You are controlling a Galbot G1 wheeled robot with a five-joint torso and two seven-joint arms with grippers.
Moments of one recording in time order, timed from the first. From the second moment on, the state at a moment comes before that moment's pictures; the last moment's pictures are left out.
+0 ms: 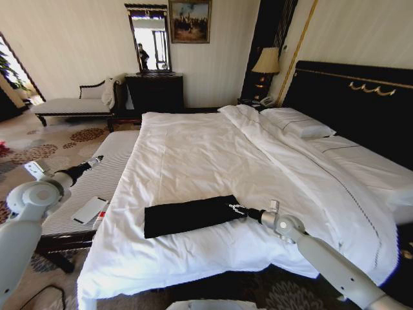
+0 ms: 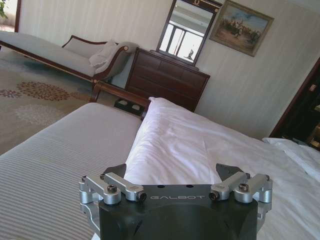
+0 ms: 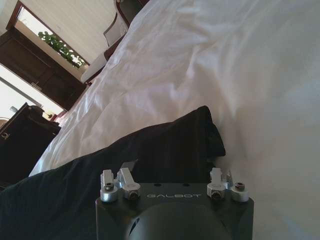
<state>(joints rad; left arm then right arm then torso) 1.05 -0.71 -0.81 -1.79 -1.34 0.53 -0.31 -0.97 0.75 0.08 1.53 1.34 -0.42 -0.29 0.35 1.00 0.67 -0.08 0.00</state>
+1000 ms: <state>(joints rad) 1.04 -0.72 -0.82 -1.79 -1.32 0.48 -0.30 -1.03 0.70 0.21 1.58 1.34 -0.41 -0.38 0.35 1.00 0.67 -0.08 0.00</state>
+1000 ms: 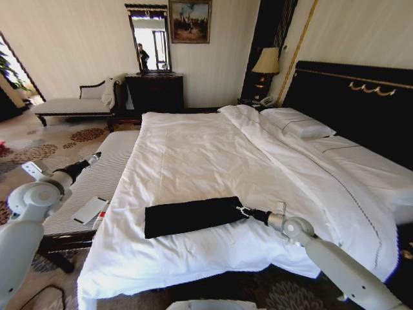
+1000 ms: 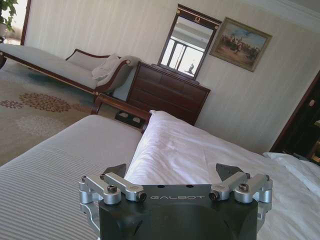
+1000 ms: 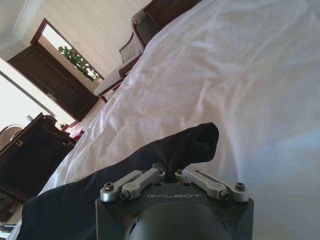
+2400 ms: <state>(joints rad) 0.91 -0.77 -1.01 -2.23 -1.47 0.64 -0.51 -0.89 0.49 0.01 2.00 1.60 -0.39 0.38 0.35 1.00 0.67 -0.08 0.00</state>
